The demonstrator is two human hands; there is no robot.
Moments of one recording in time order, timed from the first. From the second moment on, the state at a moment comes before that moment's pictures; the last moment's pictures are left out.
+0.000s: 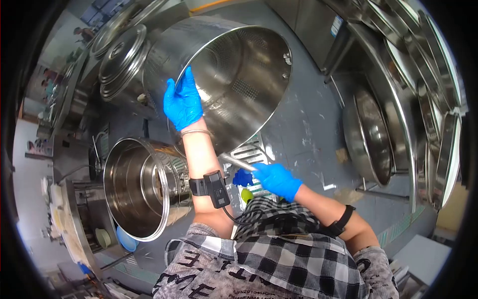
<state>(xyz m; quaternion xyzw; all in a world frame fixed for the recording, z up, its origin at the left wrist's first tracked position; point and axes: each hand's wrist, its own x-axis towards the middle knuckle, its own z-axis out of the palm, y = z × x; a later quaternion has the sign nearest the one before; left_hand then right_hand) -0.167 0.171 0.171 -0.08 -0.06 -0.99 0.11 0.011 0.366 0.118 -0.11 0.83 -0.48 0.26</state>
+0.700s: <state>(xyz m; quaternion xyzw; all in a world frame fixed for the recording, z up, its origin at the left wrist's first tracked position) -0.181 0.181 0.165 -0.12 -0.10 -0.99 -0.01 0.033 0.375 -0.012 -0.16 0.90 -0.34 0.23</state>
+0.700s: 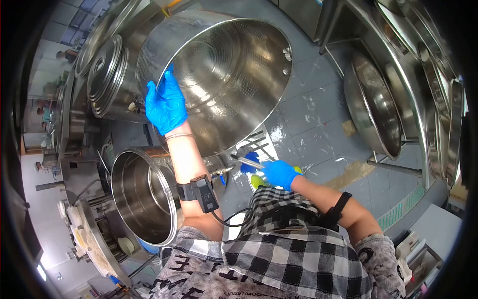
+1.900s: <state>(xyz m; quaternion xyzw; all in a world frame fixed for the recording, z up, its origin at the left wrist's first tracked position) -0.120 0.218 0.161 0.00 -0.14 -0.99 -0.04 -0.060 0.451 0.054 0.32 0.57 -0.74 0.14</state>
